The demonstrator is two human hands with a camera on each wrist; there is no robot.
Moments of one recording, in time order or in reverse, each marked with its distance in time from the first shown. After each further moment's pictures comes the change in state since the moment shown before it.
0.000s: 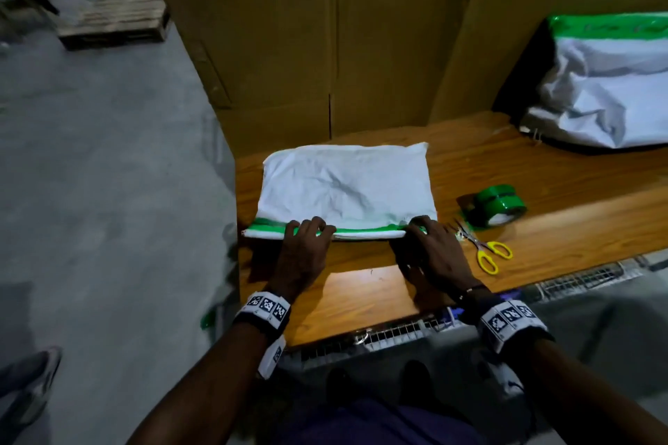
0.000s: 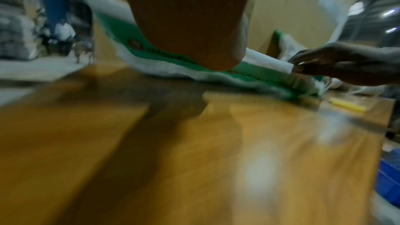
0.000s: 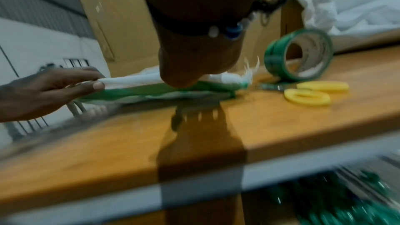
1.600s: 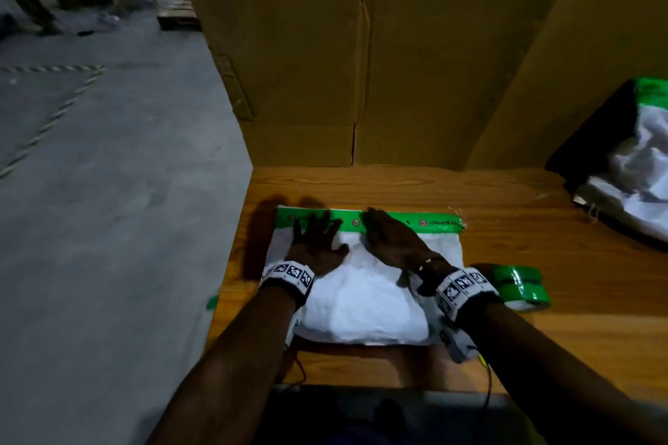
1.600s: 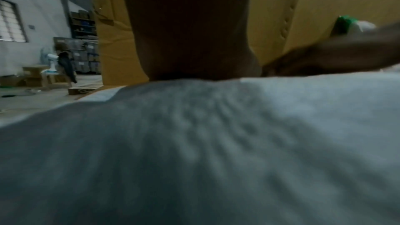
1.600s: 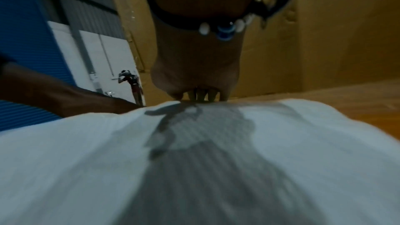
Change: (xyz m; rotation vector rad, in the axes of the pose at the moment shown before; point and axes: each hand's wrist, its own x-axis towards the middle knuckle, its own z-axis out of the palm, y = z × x) left_hand 0.107 -0.001 0.043 -0.019 -0.598 -0.550; right_hand 0.182 0.024 0.028 0.180 -0.446 -0.138
